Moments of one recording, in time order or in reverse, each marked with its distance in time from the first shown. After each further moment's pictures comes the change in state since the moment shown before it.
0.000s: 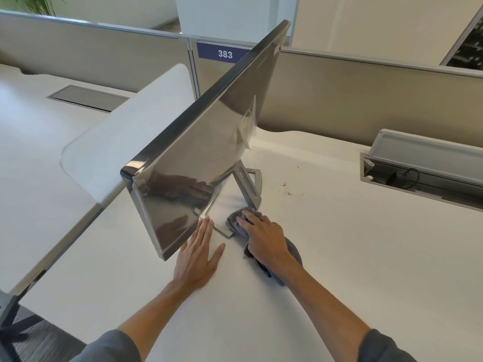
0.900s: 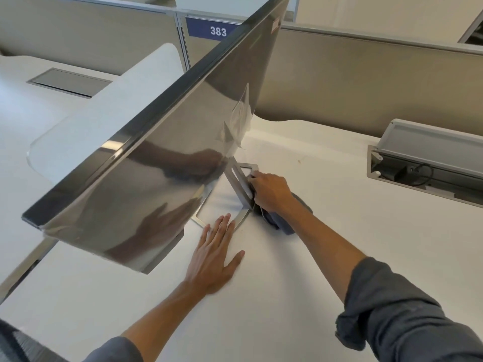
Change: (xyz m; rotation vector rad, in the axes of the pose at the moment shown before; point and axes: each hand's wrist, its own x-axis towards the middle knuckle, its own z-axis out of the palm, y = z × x) left_hand 0.023 0.045 0.009 0.028 -0.053 0.179; right_hand 0.110 0.072 -0.030 -0.073 -0.046 -0.045
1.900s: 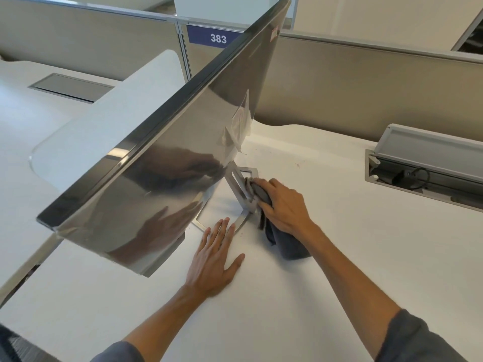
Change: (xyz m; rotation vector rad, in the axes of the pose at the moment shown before) left_hand 0.000 0.003 -0.005 -0.003 -0.036 -0.028; right_hand -0.056 0.001 -0.014 0.274 0.176 0.025
